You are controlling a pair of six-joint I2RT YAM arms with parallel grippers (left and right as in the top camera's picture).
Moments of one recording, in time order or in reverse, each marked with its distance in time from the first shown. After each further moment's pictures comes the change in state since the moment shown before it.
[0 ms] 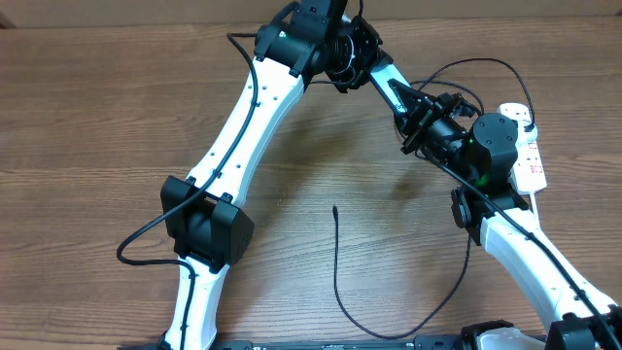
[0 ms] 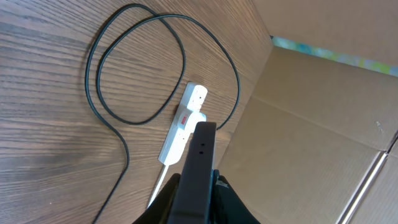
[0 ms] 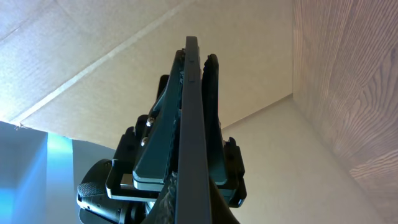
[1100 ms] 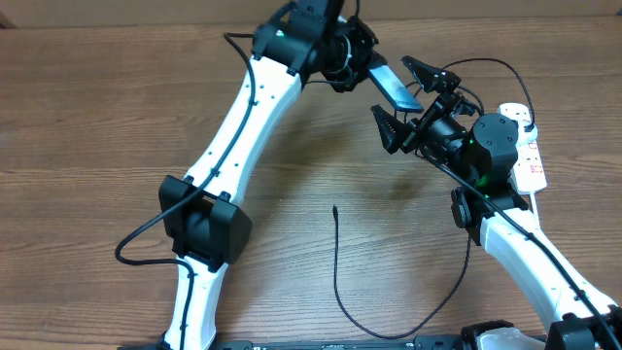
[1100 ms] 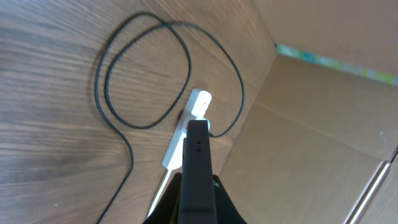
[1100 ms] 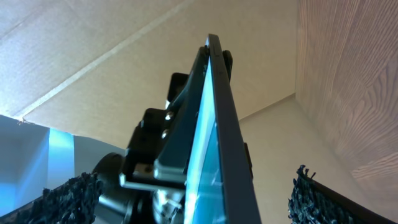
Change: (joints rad) left arm 0.024 0.000 0.000 -0.013 -0.018 0.000; right arm 0.000 0.000 0.000 0.016 0.003 -0.002
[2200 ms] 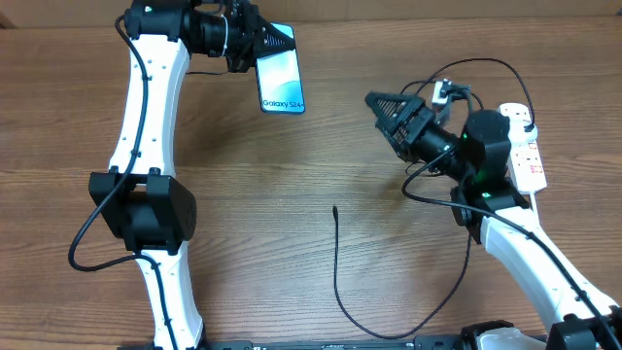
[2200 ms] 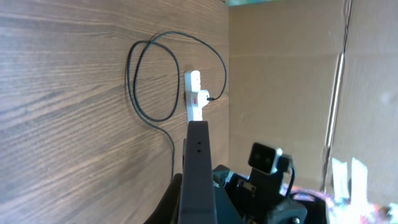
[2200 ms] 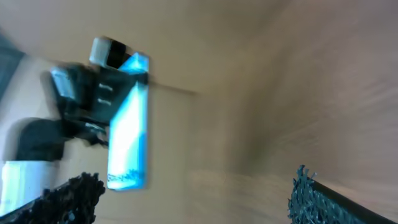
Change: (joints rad) left arm 0.388 0.000 0.000 -0.216 0.540 0.819; right arm 0.000 0.000 0.028 -0.274 -0.164 -0.977
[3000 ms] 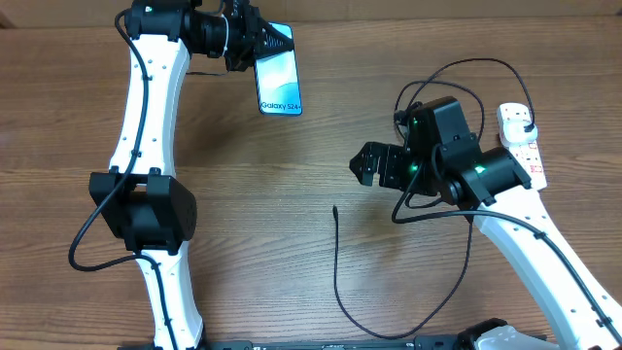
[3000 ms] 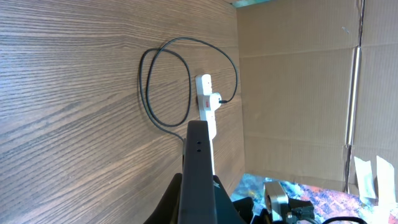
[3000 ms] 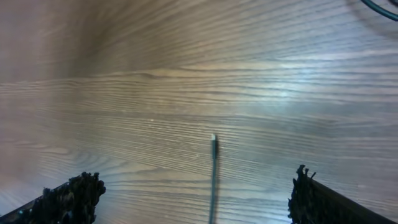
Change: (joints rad) left arm 0.000 0.000 0.000 -0.001 -0.044 0.055; right arm 0.206 0.007 0.415 -1.184 0.388 -0.584
